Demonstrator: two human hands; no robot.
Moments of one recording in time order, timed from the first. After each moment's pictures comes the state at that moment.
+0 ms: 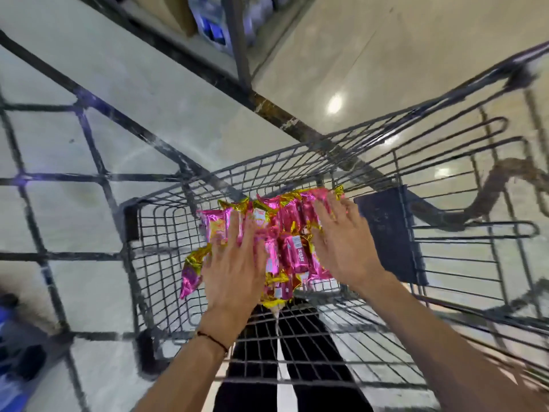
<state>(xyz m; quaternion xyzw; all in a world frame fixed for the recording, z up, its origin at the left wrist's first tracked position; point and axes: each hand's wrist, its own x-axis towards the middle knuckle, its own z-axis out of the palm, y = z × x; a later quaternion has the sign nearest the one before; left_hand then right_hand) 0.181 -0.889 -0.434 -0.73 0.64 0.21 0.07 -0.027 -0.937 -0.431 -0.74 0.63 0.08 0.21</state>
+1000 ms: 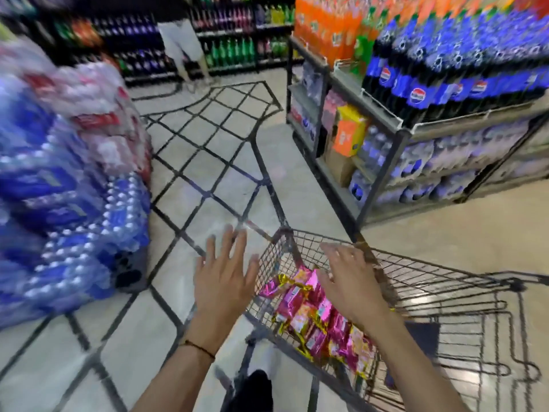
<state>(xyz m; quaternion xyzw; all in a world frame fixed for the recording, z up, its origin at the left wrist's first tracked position) 0.248 -0.651 -0.154 -0.91 0.41 -0.05 -0.06 0.060 -0.808 -0.145 -0.92 0.37 -0.01 0.15</state>
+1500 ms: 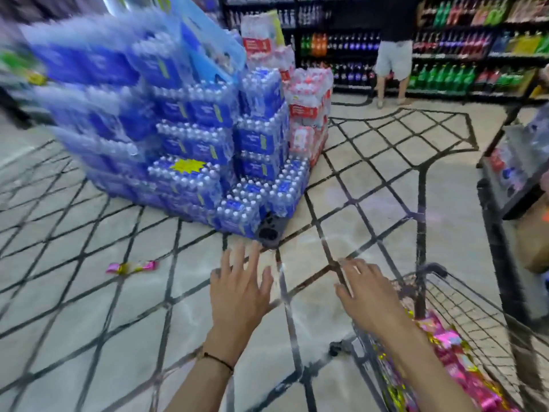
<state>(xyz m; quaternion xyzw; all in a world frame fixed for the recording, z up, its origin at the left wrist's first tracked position) 0.210 -0.381 -0.120 -0.99 0.09 -0.10 -0.03 0.166 -0.628 -0.133 -0.99 0.04 0.04 0.15</state>
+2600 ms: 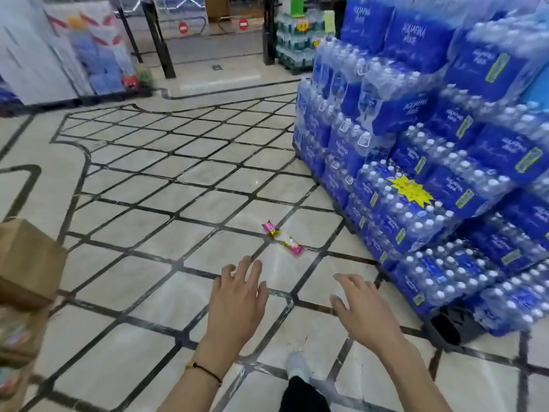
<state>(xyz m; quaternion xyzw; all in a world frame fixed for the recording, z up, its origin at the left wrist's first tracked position) 0.341 0.182 -0.179 -0.96 -0.26 -0.09 -0.04 0.491 -0.029 -0.173 -0.92 -0.33 0.15 0.14</state>
